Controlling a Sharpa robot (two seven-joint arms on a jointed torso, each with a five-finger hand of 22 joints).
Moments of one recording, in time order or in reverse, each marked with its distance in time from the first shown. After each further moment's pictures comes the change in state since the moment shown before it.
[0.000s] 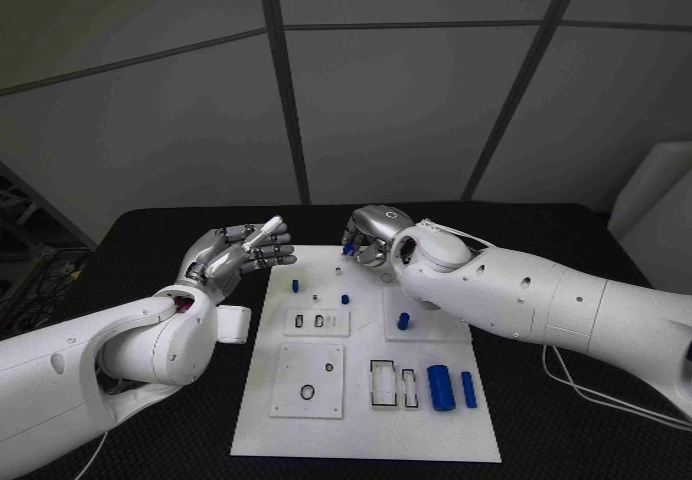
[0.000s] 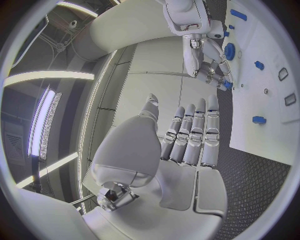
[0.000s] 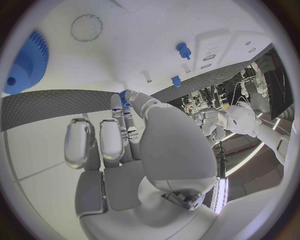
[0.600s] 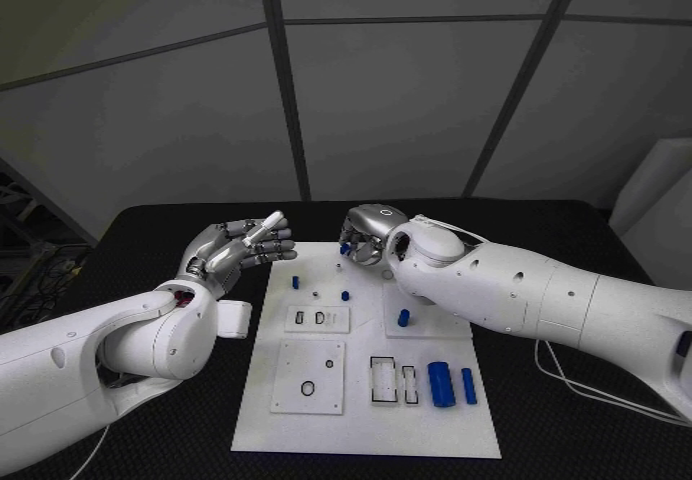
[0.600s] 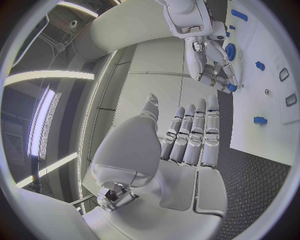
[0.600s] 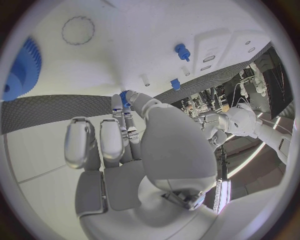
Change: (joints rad) left arm 0.006 0.000 0.000 0.000 0.000 0.004 -0.005; left_hand 0.000 0.000 0.000 0.000 0.000 0.000 0.000 0.000 0.000 0.000 0.000 0.000 0.000 0.000 0.000 0.000 0.001 0.000 0.000 0.000 -0.004 -0.001; right arm 0.003 0.025 0.001 -0.024 0.003 0.040 -0.002; right_hand -0.012 0.003 0.000 0.006 -0.012 -0.002 -0.002 -0.001 0.000 -0.002 0.002 -0.008 0.000 0.000 0.000 0.000 -0.005 0.000 0.000 0.000 0.000 0.000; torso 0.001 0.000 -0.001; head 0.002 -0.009
